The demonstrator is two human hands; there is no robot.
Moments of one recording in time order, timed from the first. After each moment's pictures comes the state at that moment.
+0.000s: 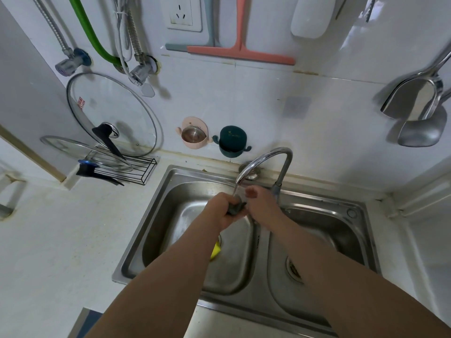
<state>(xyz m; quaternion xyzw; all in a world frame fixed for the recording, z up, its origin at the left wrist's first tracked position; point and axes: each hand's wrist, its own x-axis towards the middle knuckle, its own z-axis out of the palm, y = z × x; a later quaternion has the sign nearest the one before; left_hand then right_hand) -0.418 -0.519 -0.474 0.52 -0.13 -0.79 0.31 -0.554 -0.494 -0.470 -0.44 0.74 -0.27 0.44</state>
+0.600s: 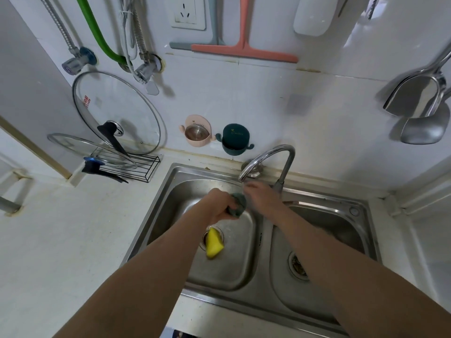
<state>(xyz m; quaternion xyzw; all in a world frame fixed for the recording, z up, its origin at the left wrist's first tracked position) -0.395 -0.519 -0.453 0.58 -0.33 -0.71 0.21 -0.553 -0.499 -0.448 -0.50 0.71 -0.21 0.45</state>
